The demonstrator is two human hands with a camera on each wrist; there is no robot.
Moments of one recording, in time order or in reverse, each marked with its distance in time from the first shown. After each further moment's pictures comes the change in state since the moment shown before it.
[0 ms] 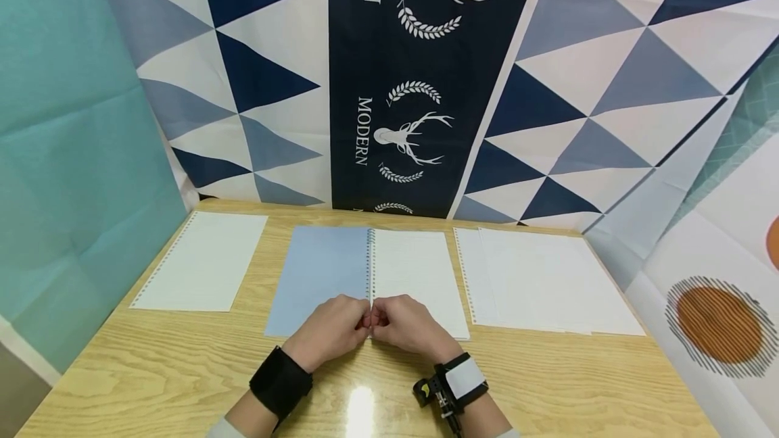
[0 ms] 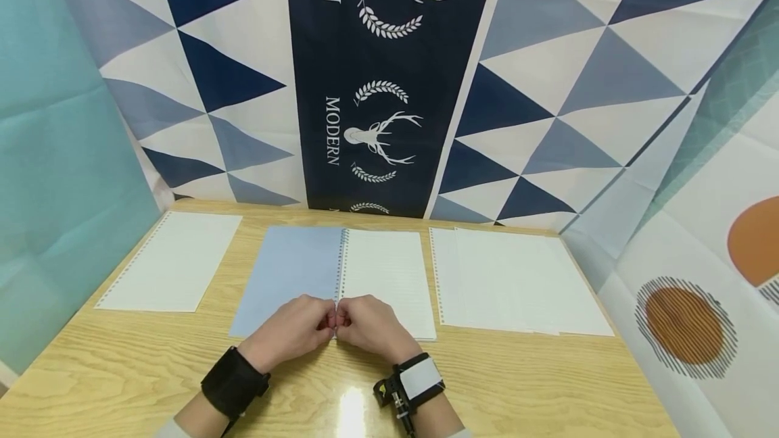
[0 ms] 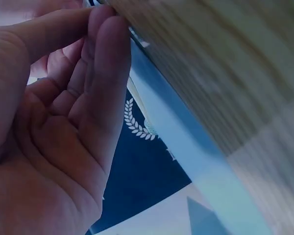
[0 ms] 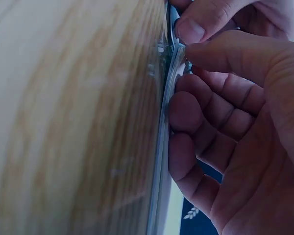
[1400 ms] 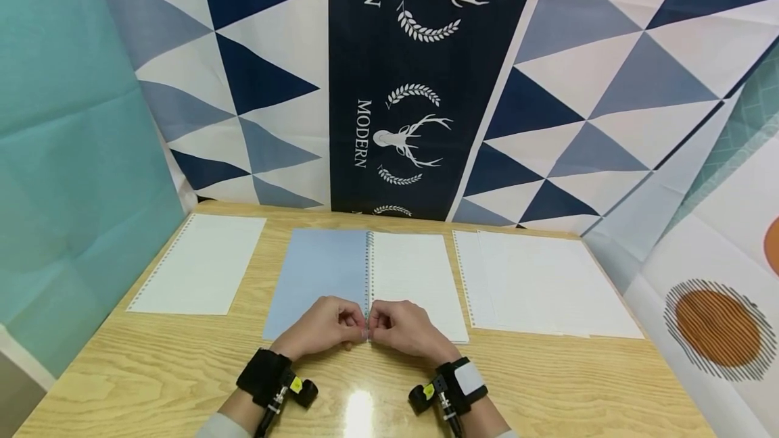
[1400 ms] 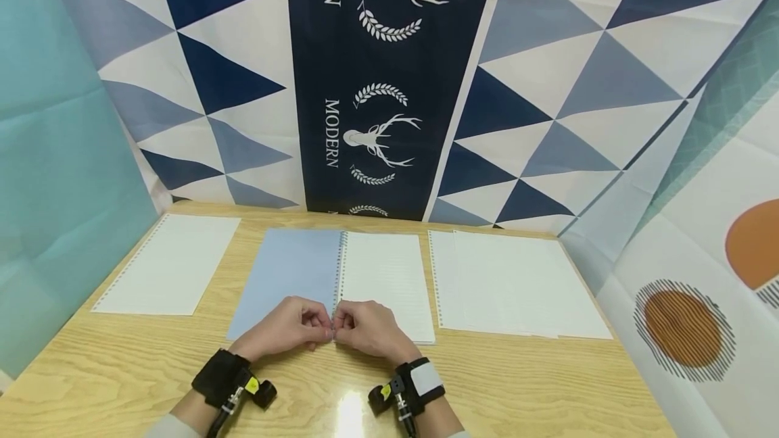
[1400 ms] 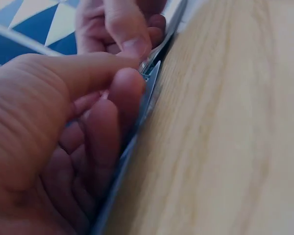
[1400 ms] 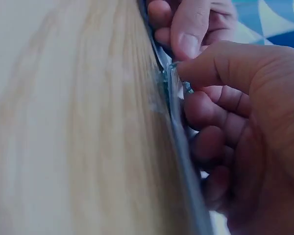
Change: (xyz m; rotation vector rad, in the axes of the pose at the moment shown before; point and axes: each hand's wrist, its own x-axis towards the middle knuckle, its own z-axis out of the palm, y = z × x) left_hand -0.002 -0.043 0.016 -0.640 -0.125 -0.097; right_hand -0.005 0.013 0.008 0.140 0.008 -0.012
